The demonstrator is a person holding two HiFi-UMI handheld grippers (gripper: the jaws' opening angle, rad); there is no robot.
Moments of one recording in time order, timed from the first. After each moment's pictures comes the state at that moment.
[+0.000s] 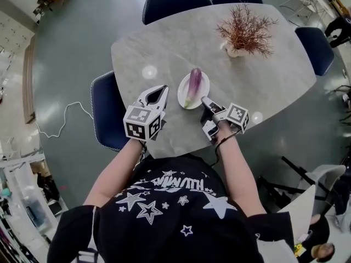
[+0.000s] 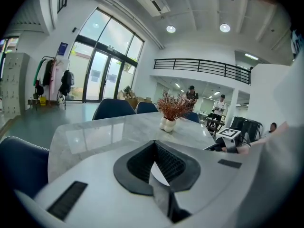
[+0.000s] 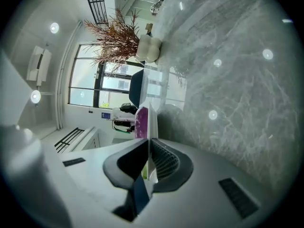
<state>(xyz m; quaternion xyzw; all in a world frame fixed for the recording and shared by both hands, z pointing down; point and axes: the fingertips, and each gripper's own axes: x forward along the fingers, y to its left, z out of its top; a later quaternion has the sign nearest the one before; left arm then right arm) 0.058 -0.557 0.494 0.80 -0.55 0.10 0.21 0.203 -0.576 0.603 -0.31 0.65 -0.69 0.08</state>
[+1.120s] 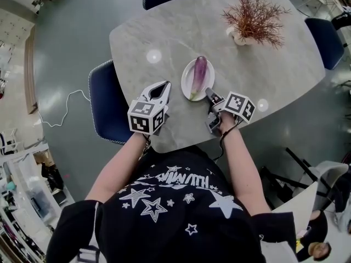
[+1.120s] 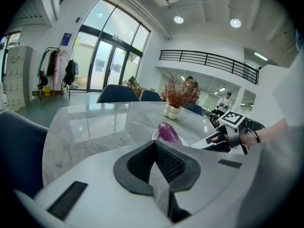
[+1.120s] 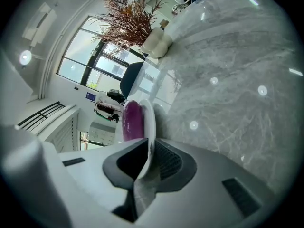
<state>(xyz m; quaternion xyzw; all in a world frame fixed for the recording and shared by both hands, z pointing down) 0.060 -0.555 0.552 0.78 -0.55 0.13 0.27 0.211 -0.583 0.629 -0.37 0.68 -0.62 -0.06</state>
